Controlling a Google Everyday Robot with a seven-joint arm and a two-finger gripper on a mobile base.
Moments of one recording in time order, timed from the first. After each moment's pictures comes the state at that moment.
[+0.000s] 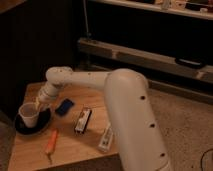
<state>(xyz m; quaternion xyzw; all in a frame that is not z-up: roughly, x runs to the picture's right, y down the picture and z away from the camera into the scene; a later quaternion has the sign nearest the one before) -0.351 0.091 0.788 -0.51 -0.04 0.55 0.65</state>
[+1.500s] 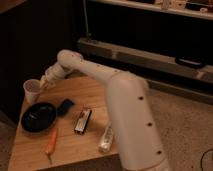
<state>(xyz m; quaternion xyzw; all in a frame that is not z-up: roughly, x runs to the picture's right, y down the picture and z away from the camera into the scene) -0.376 -0.053 0.820 -0.49 -0.13 0.57 0.65</state>
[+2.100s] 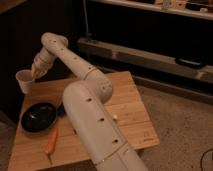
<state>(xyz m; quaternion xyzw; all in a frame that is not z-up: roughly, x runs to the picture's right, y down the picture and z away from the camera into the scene) -0.411 -0.092 0.832 -0.48 -0.09 0.53 0.69</state>
